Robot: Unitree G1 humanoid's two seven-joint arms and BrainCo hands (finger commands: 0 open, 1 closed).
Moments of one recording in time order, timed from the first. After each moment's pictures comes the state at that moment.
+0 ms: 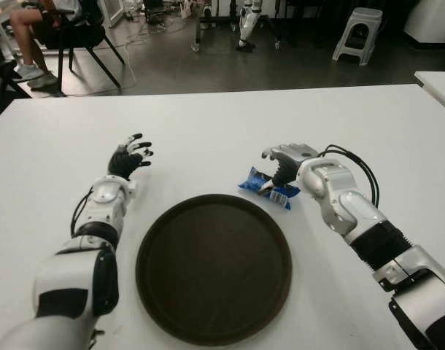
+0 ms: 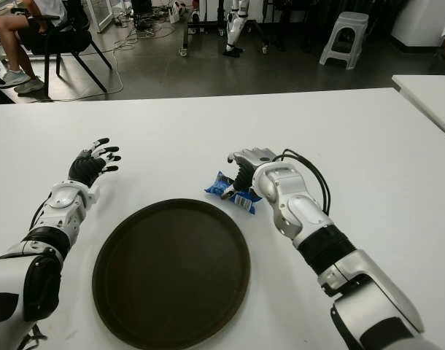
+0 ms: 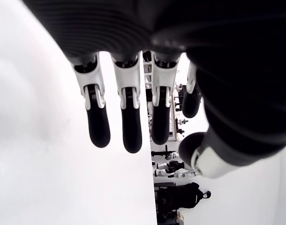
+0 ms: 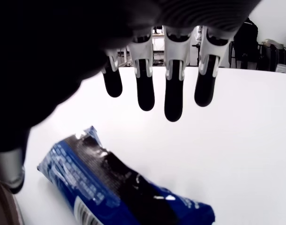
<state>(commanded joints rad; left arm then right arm) -0.77 0.20 0.23 1.32 0.02 -0.31 -0.09 -0.65 -0.32 0.56 0.38 -0.87 0.25 0.40</state>
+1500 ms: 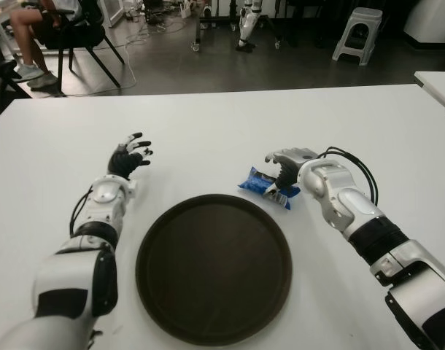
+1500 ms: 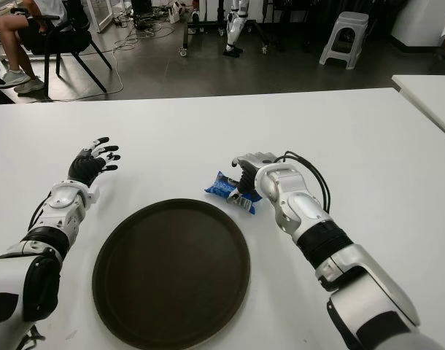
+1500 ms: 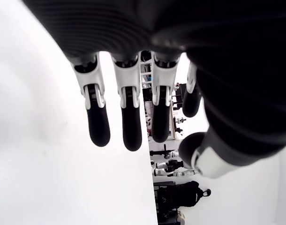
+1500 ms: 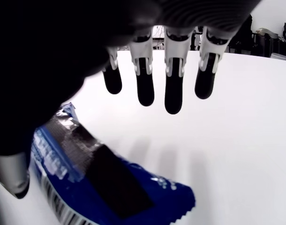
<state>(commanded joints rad) -0.77 0.20 0.21 1.32 0.02 -0.33 -0.08 -0.69 -0.31 0.57 0.50 -0.86 0.21 0.41</state>
